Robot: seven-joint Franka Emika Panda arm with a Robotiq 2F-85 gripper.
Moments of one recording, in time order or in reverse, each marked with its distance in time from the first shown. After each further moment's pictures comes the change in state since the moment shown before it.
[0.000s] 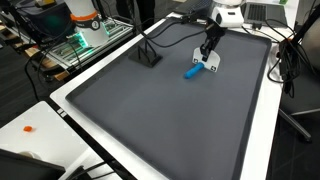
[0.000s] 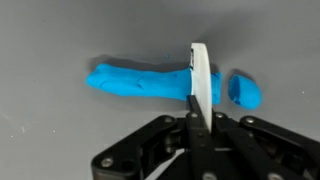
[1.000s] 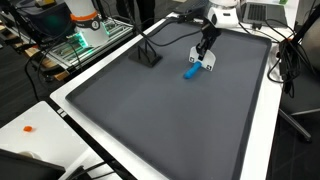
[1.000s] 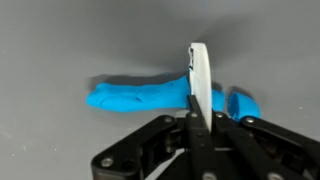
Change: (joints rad) arm -0.002 -0.024 0.003 -0.040 0.027 -0.018 -0.005
